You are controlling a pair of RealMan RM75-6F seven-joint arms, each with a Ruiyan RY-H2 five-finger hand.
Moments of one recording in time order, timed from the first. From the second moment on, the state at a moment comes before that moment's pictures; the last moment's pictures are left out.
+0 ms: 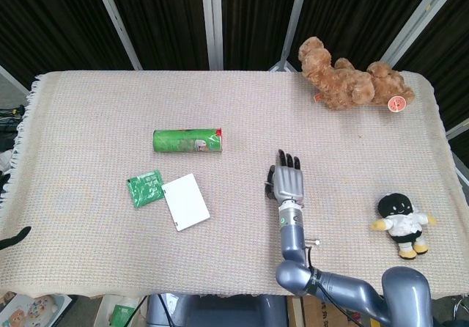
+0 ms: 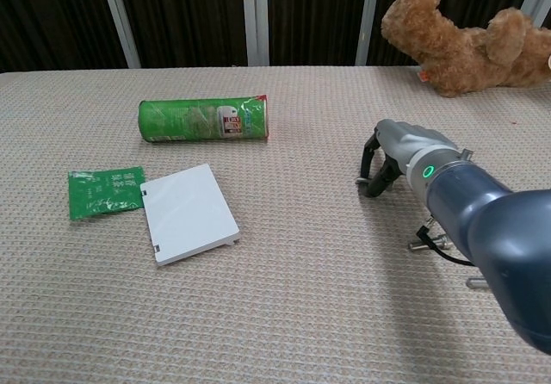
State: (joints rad) left arm -0.03 -1.06 -0.08 -1.67 1.44 1.55 0.02; right arm 0.78 -1.96 0.43 -1.32 -0.59 1.23 -0.76
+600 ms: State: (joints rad) left arm -0.03 -1.06 -0.08 -1.67 1.45 1.55 0.02; right arm 0.78 -1.93 0.47 -1.40 -0.60 1.23 -0.70
